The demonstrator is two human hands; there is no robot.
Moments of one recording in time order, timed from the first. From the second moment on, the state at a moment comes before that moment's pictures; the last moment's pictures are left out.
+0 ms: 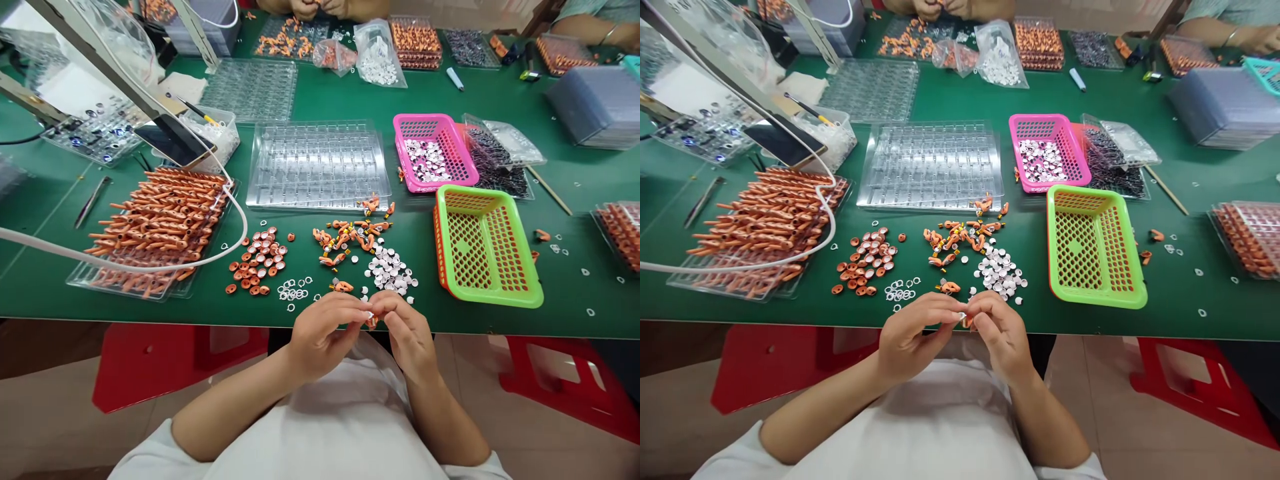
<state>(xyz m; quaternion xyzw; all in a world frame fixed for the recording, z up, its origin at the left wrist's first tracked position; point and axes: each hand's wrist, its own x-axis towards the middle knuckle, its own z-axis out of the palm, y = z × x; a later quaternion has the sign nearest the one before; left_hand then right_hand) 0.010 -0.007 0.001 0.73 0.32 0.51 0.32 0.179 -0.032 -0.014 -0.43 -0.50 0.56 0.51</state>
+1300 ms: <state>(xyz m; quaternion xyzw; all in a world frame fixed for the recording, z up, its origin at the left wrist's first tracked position) 0.005 -0.008 -0.003 0.55 0.46 0.37 0.59 0.171 -0.033 -0.007 -0.52 -0.71 0.26 0.41</state>
